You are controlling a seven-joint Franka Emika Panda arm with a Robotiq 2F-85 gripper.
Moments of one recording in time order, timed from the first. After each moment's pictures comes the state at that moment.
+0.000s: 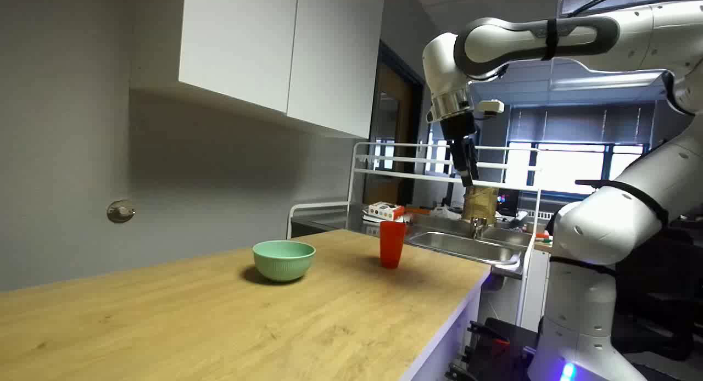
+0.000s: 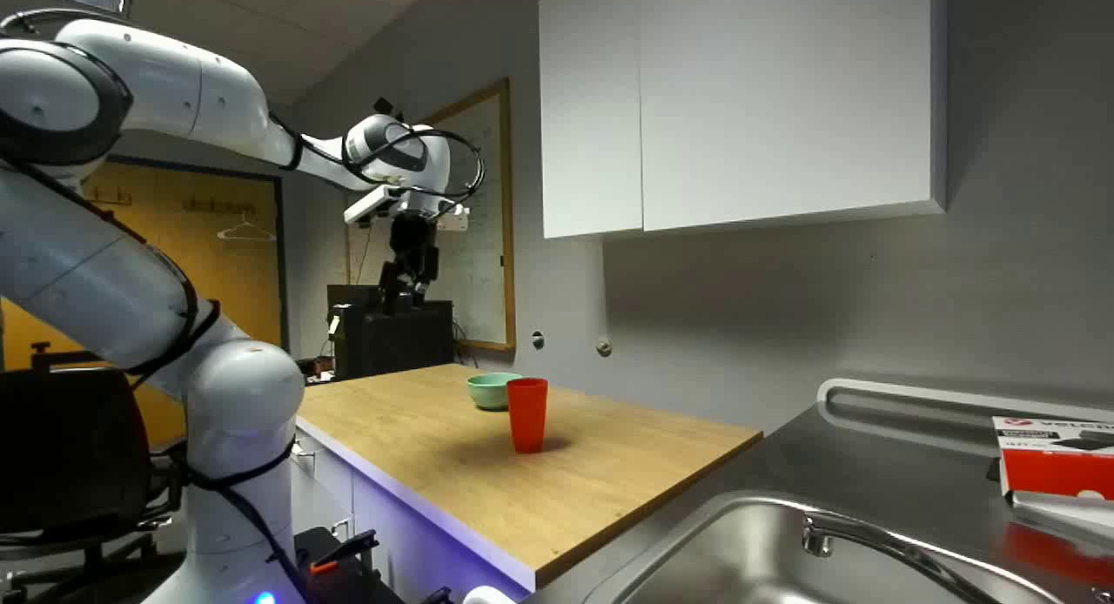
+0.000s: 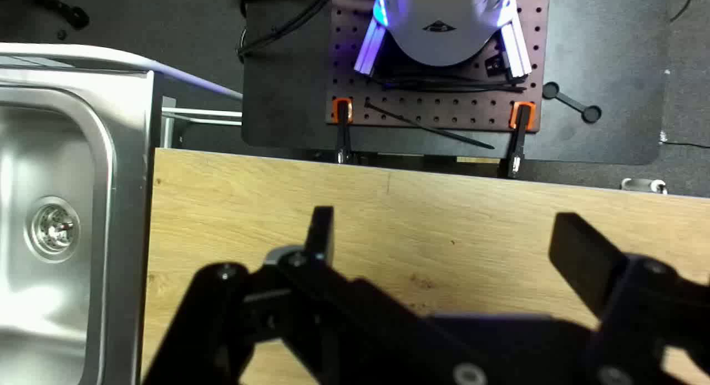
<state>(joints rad) 0.01 -0.76 0.13 -2.36 -0.09 1.29 0.08</state>
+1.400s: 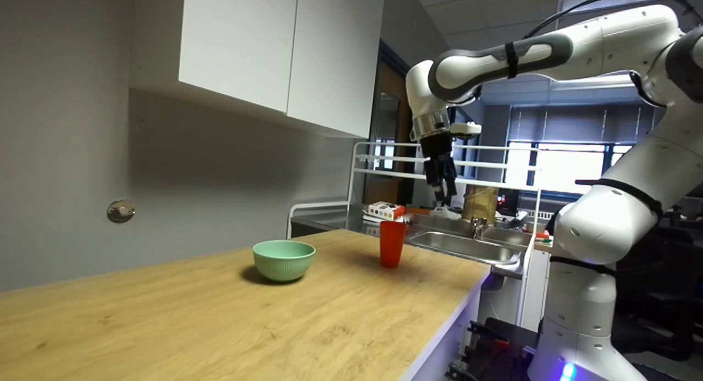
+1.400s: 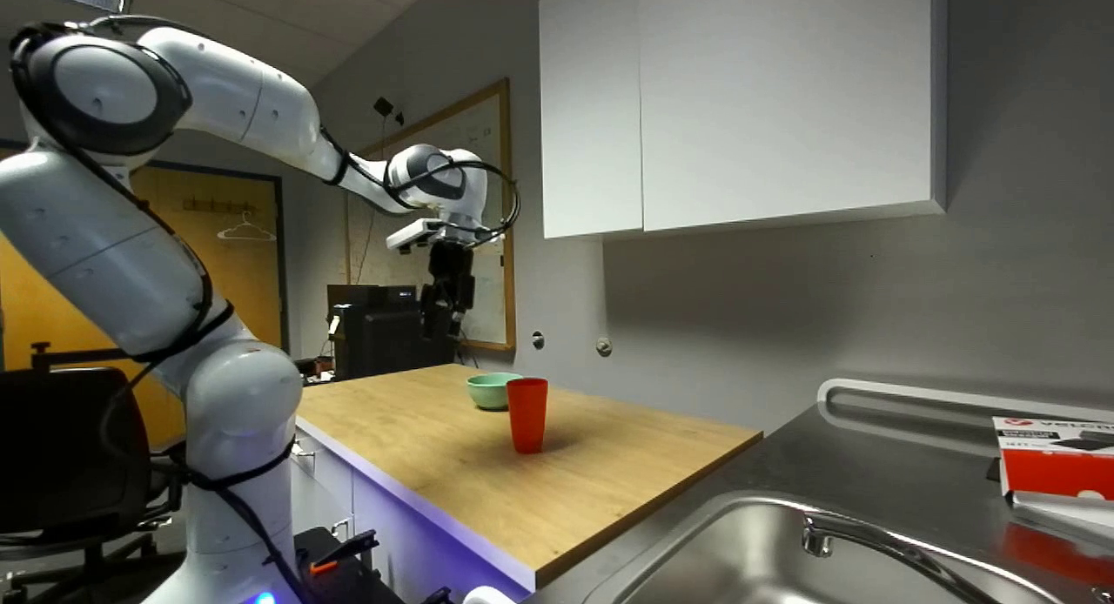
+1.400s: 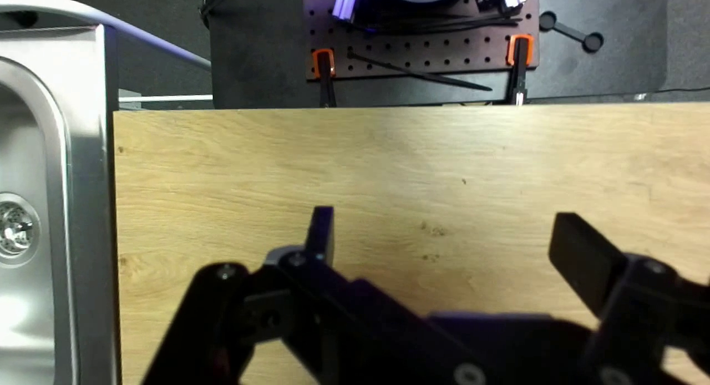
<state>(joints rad) -0.01 -0.60 0.06 -2.38 -0.08 1.49 0.11</state>
